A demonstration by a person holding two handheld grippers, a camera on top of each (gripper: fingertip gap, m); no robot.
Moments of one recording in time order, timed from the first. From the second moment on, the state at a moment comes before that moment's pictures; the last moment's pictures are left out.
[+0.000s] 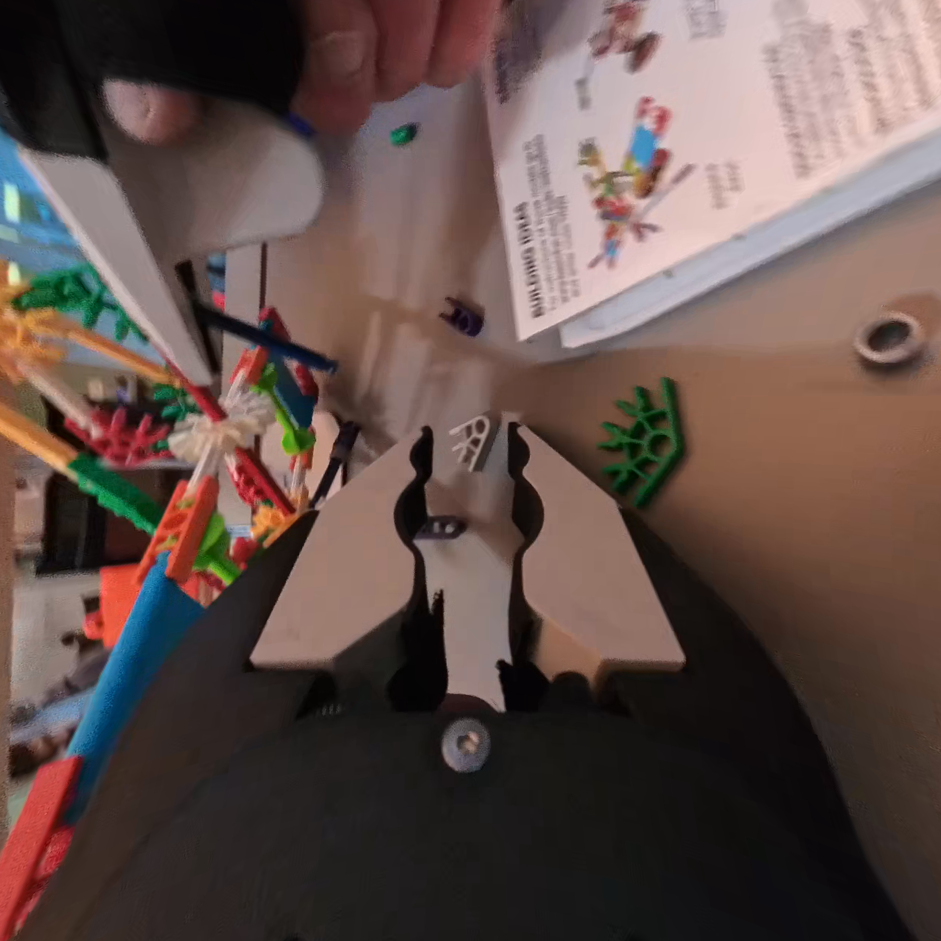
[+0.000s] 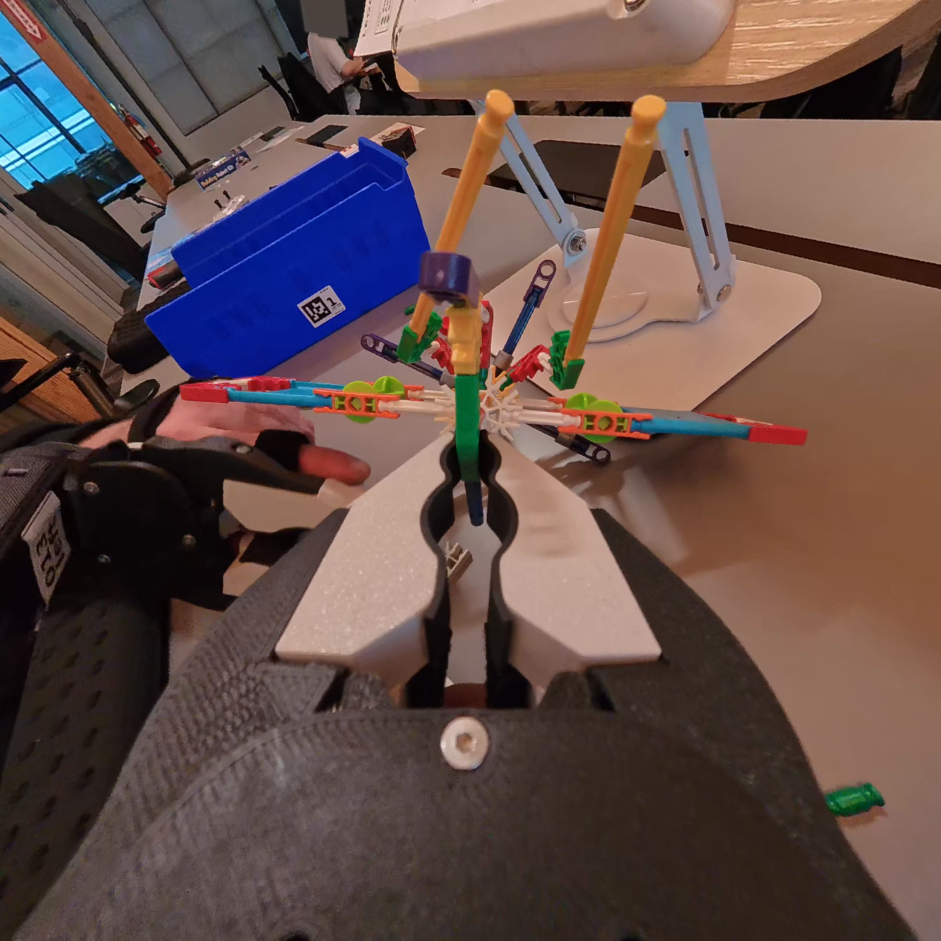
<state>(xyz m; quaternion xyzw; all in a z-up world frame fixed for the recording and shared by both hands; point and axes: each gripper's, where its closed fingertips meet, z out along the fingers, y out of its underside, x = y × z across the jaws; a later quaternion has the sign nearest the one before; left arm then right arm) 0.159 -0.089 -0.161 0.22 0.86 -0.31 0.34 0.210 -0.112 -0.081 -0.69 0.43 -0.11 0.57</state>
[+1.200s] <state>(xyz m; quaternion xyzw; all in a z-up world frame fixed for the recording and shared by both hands) 0.142 -0.077 -0.170 0.01 0.95 -0.30 0.13 0.209 -0.107 -0.083 -0.69 0.43 -0.11 0.57</state>
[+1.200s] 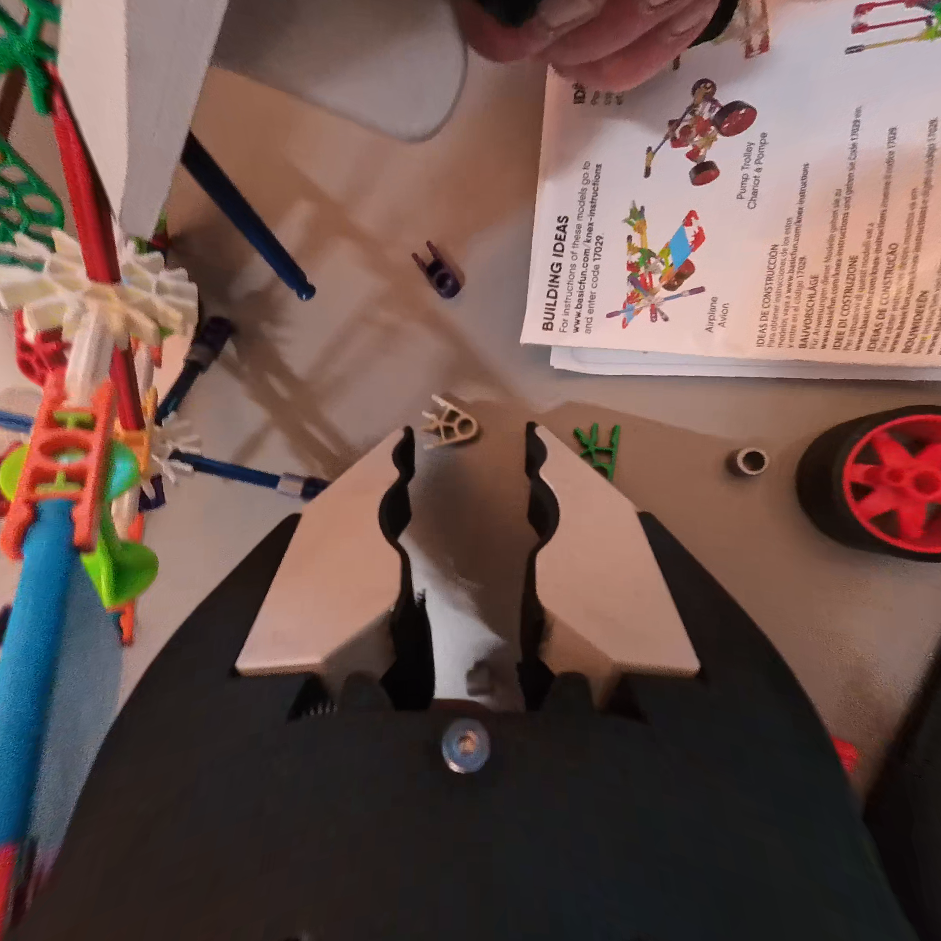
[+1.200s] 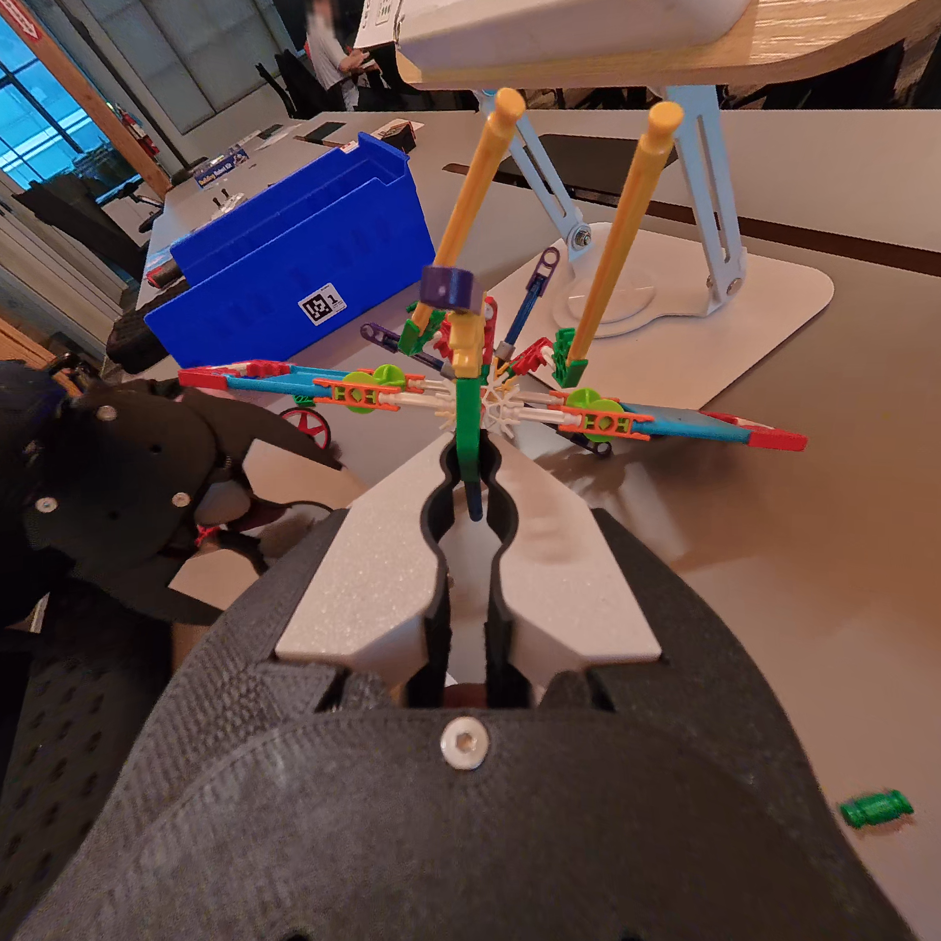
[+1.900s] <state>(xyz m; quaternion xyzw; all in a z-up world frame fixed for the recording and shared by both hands) 0.153 -0.089 -0.175 -0.10 0.93 -0.33 0.13 0.208 -0.104 -0.083 -0.69 0.43 -0.12 0.57</state>
